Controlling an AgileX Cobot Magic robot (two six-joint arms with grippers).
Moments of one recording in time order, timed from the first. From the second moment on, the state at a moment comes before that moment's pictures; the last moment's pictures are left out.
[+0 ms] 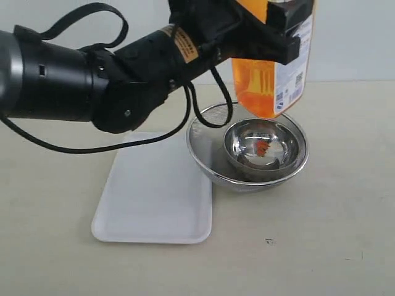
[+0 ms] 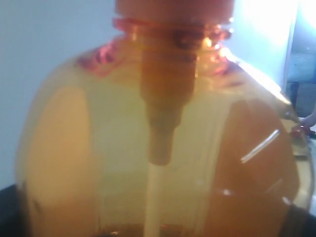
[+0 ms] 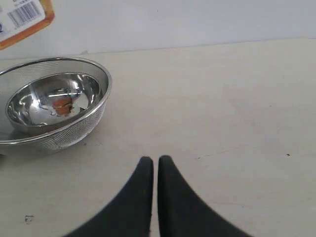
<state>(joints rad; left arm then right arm) -0.76 1.84 -1.19 0.21 -0.75 -0.18 0.07 0.00 0.00 0.05 0.34 0.05</state>
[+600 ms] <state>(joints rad) -0.93 2.09 -1.49 0.21 -0.65 -0.20 0.07 0.00 0.00 0.05 0.34 0.05</state>
